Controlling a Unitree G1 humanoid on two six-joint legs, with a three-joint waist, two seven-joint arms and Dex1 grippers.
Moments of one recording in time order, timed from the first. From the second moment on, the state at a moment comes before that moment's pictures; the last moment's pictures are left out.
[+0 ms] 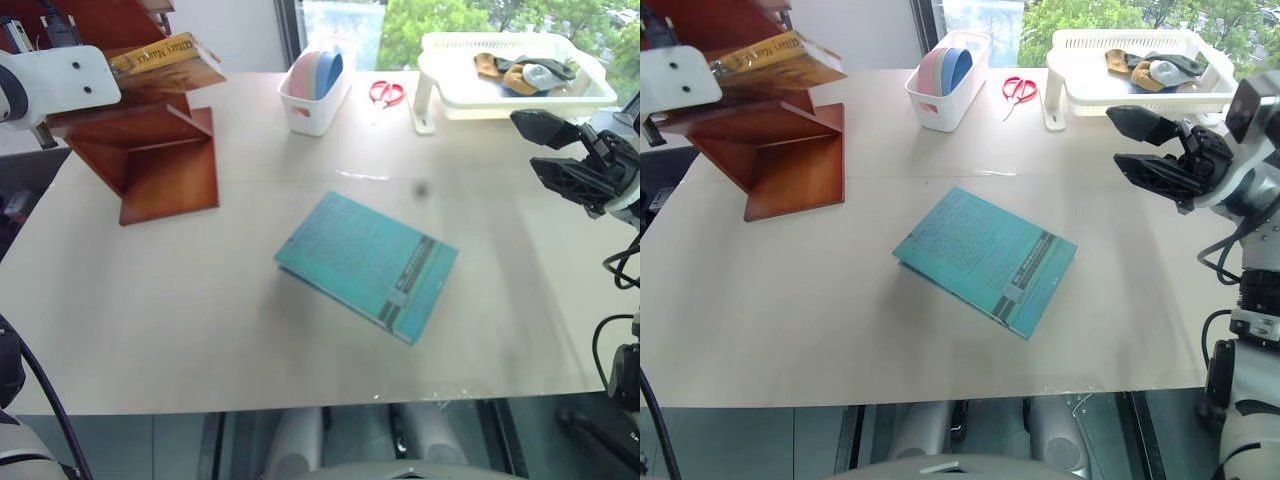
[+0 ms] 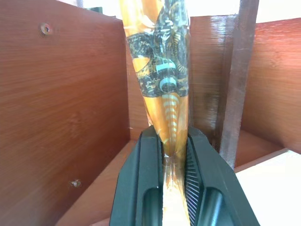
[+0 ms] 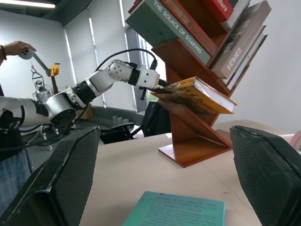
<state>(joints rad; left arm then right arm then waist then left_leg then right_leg) -0.98 1.26 -0.12 0.39 0.44 0.10 -0.94 -0.72 -0.70 -0.29 0.24 0.89 0.55 1.45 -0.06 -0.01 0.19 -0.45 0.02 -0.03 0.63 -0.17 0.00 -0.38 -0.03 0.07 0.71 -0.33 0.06</state>
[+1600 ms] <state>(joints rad) -0.83 1.43 -0.02 0.35 0.32 0.43 -1.13 -0.73 -0.66 -0.29 0.21 0.88 0.53 1.40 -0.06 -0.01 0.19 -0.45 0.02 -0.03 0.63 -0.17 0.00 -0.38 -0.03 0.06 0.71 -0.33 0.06</state>
